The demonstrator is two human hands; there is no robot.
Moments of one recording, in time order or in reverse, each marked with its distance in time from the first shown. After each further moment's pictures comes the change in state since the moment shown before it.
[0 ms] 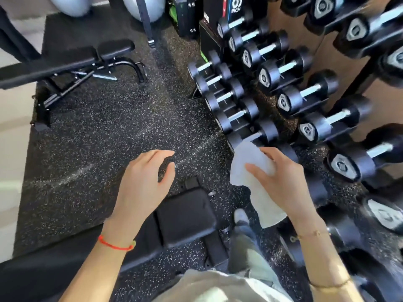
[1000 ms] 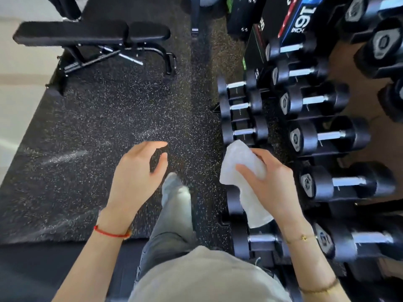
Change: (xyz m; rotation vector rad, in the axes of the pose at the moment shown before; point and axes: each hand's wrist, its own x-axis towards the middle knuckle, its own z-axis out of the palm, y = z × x) left_hand 0.317 -0.011 0.082 -0.085 0.146 -0.367; right_hand 0.395 0.004 0.029 0.009 -0.275 -0.189
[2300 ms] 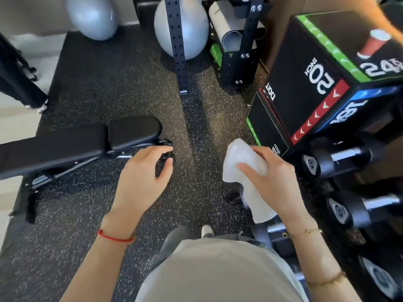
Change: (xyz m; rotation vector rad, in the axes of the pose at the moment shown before) left_hand 0.852 -0.140 0.035 -0.005 -0.074 0.196; right_hand 0.806 -0.144 0.111 0.058 0.154 0.045
